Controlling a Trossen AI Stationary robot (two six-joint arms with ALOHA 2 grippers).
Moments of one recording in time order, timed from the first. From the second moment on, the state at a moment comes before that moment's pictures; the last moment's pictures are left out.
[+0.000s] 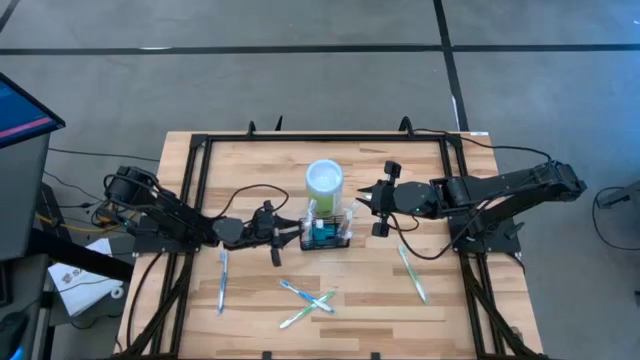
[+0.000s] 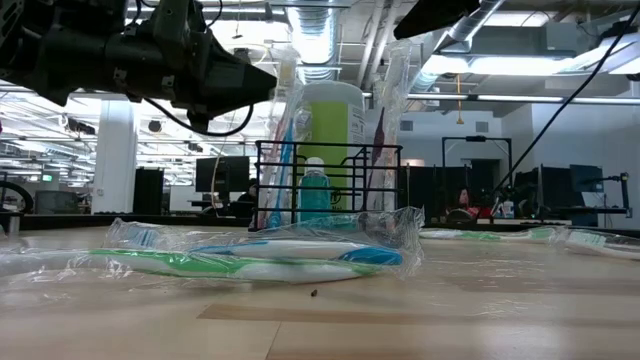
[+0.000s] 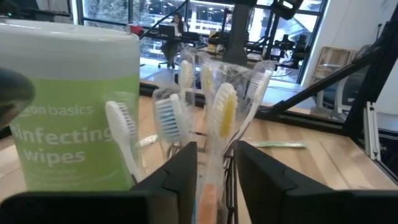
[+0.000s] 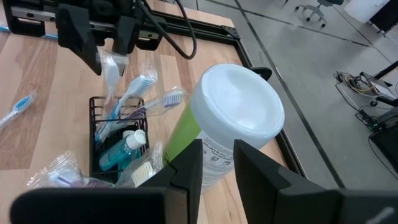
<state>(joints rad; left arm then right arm) -0.29 1.54 0.33 1.20 -0.53 -0.16 0.18 1.22 1.06 -0.43 0.52 -0.09</state>
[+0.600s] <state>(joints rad) -0.35 1.37 0.29 1.11 -0.60 -0.14 0.18 1.22 1.06 -0.44 0.52 -0.08</state>
